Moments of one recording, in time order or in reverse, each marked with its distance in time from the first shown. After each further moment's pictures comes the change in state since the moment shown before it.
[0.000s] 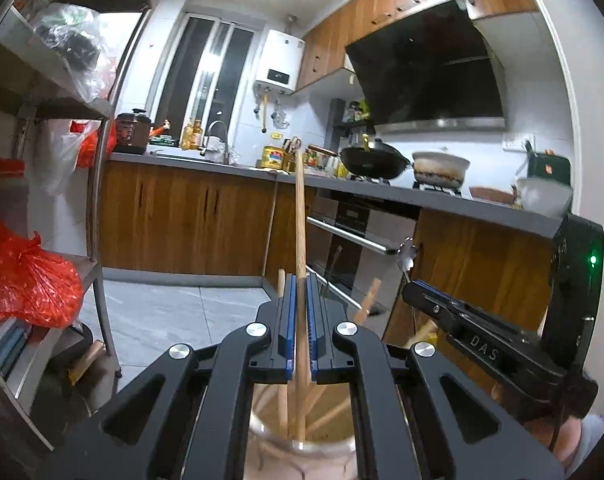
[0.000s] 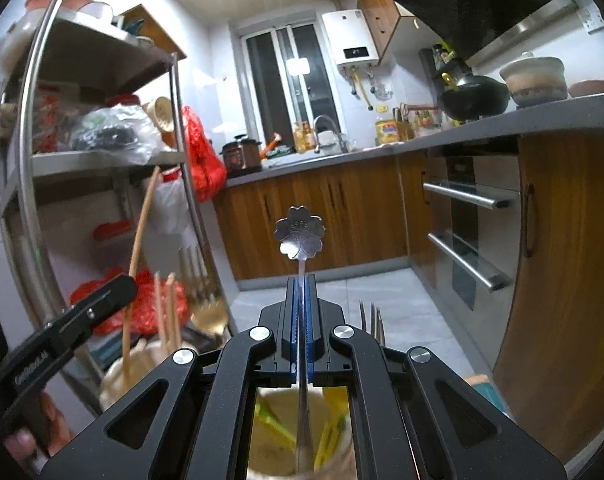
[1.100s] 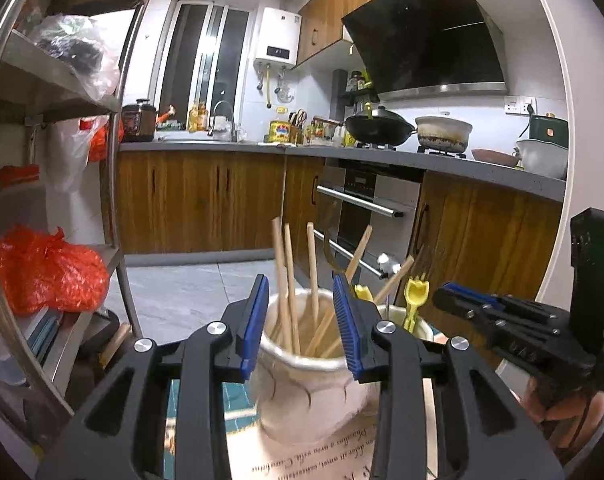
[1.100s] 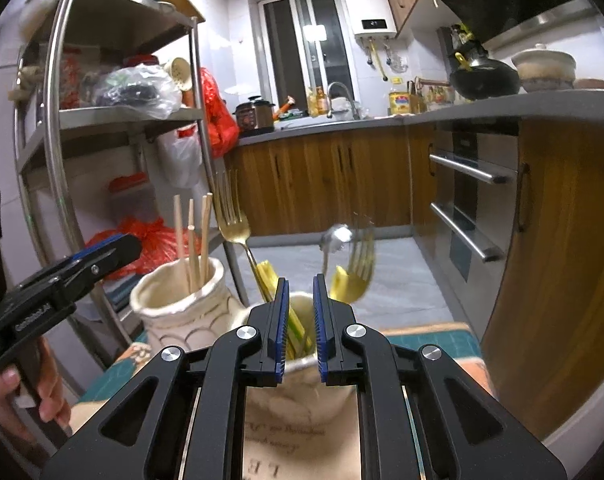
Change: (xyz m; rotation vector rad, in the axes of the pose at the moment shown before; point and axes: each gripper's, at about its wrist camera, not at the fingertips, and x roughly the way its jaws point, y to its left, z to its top) left arm -0.034 -0.008 -0.010 0.047 0.118 0.056; right arm -0.045 0.001 -0.020 -0.047 0.142 0.025
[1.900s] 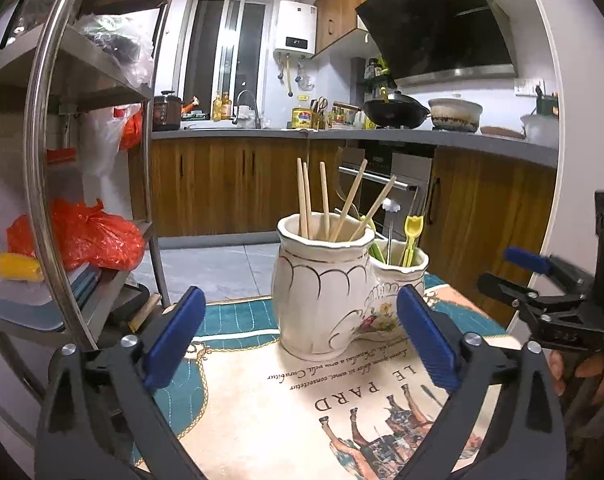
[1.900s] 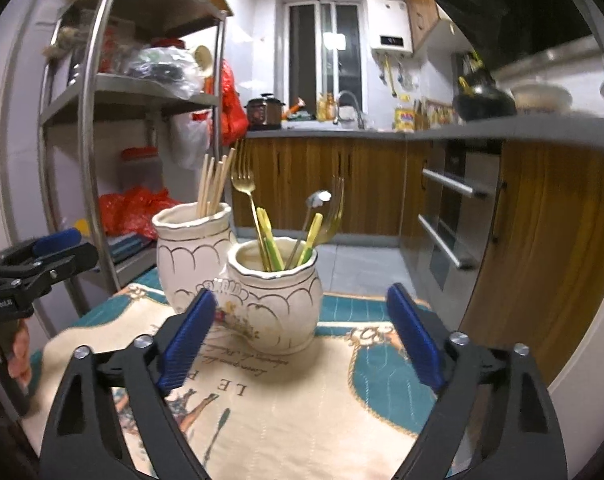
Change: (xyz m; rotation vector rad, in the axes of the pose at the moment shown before) left arm -0.058 -0.008 -0.053 0.026 0.034 0.104; right arm -0.056 -0.002 -0.044 -0.157 -0.031 -0.033
